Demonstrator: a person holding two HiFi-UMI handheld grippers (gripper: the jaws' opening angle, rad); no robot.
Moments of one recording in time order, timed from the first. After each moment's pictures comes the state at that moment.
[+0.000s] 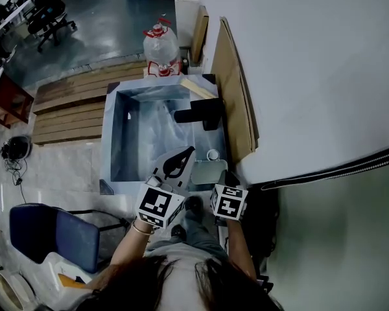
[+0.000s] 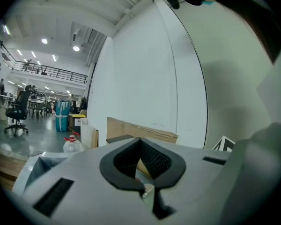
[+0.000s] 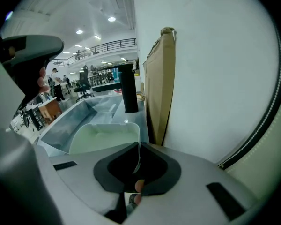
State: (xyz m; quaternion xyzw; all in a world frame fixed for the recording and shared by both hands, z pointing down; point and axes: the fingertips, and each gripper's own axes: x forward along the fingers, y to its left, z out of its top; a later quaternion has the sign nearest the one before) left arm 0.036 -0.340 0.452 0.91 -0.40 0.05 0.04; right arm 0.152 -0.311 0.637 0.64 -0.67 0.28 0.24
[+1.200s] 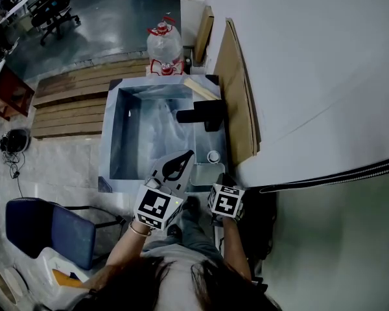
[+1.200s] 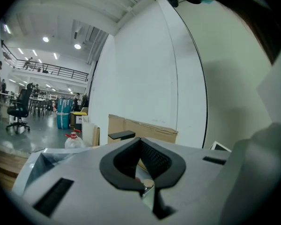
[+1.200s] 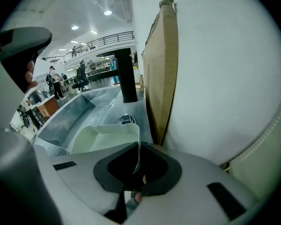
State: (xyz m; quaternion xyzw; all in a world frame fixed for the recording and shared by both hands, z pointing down) left arm 0.028 -0.337 0.463 0.91 -0.41 0.06 0.05; right arm 0.149 -0.311 0.667 0.63 -0.66 0.32 0.26
